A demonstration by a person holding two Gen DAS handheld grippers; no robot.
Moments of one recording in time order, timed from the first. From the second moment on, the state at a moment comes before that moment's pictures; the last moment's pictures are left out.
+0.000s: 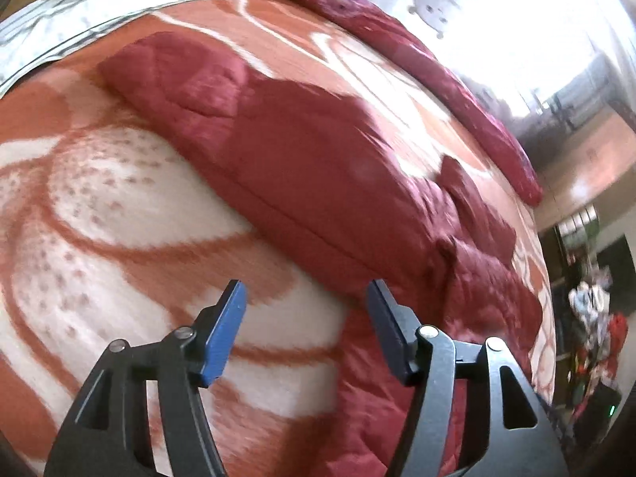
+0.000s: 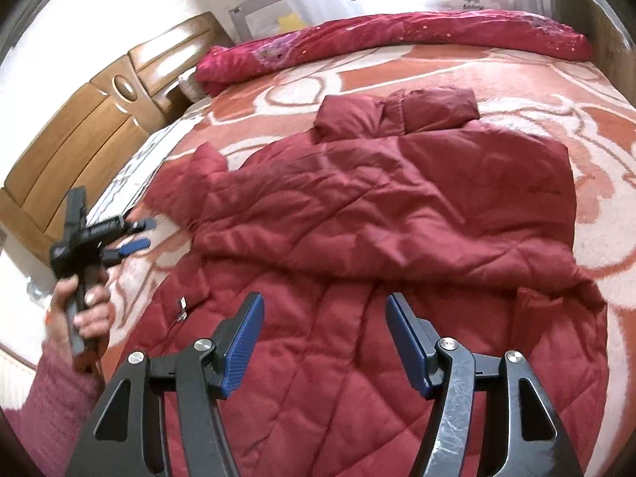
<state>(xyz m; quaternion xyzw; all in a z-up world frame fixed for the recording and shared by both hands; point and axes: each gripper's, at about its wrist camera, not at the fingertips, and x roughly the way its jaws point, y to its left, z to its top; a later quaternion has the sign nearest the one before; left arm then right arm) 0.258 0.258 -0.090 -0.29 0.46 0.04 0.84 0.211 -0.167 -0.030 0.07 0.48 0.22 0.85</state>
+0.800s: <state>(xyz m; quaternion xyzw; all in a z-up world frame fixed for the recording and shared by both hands) 0.332 0.400 -0.155 -0.43 0.40 0.11 0.80 0.183 -0.150 -0.013 0.08 0.49 0.25 0.83</state>
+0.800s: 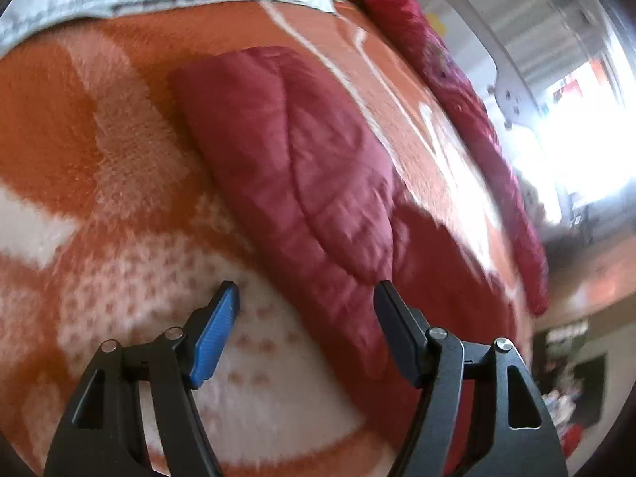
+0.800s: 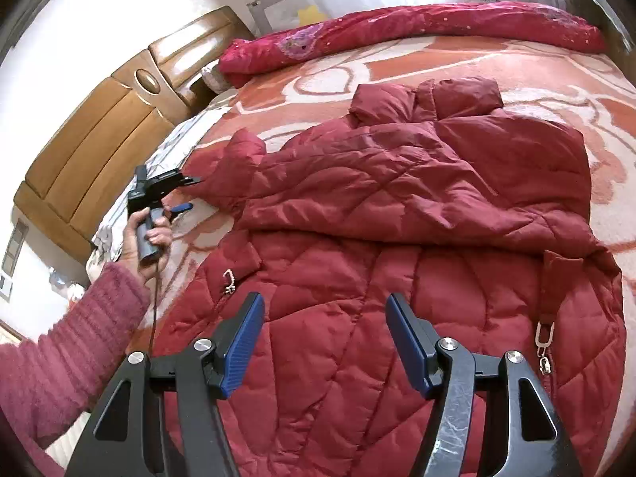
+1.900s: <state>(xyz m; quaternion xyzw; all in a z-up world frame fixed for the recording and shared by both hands) 0.305 0.278 -0.016 -0.31 0.29 -0.04 0.90 0.170 -0.167 -0.010 0.11 0.49 0.25 0.83</state>
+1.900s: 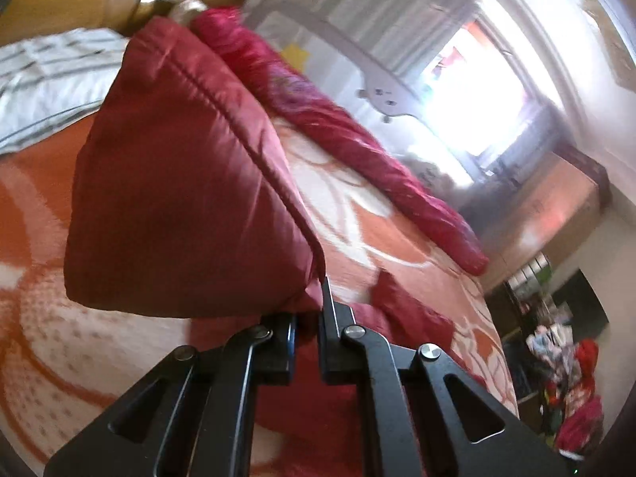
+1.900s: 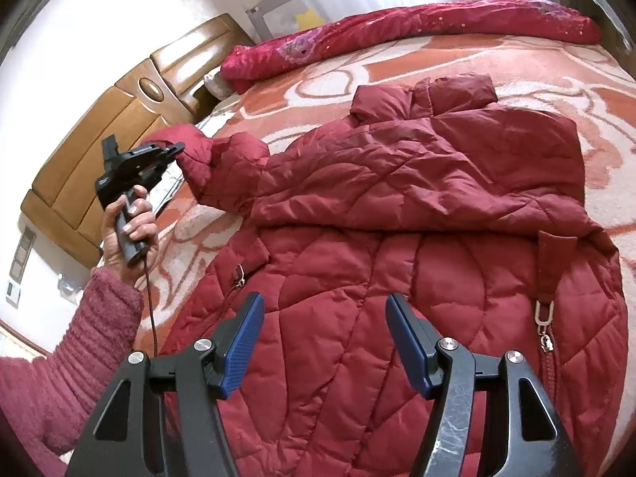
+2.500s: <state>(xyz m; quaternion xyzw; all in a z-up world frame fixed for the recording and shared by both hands) 0.309 0.089 0.024 -0.20 0.33 -0.20 0.90 0.176 -0.230 -0.007 0.16 0.46 0.19 0.85</state>
